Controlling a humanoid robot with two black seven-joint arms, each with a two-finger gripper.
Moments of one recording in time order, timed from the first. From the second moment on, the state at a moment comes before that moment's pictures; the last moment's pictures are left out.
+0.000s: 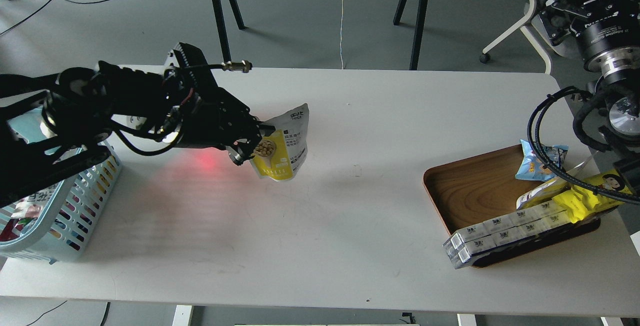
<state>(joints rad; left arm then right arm) -1.09 0.83 -0.31 -1.57 2.03 -0.49 -0.33 0.85 -0.50 0.72 0.63 0.46 0.49 0.31</state>
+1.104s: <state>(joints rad) -1.08 0.97 -0.31 -1.47 2.02 -0.49 -0.38 0.86 -0.51 0.73 0.64 0.46 0.49 0.31</state>
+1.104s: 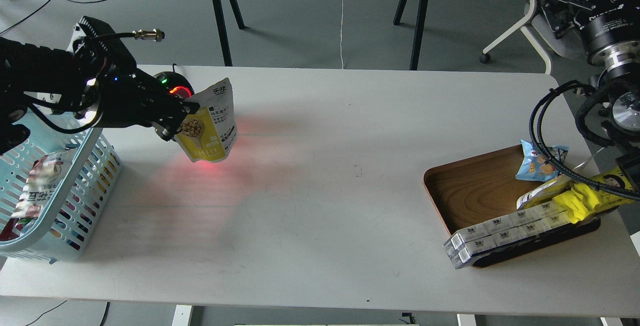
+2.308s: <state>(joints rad) -1.01 0.98 -0.37 -1.49 2.03 -0.49 -0.38 0.88 -0.49 0.75 0.63 0.46 0.49 0.31</state>
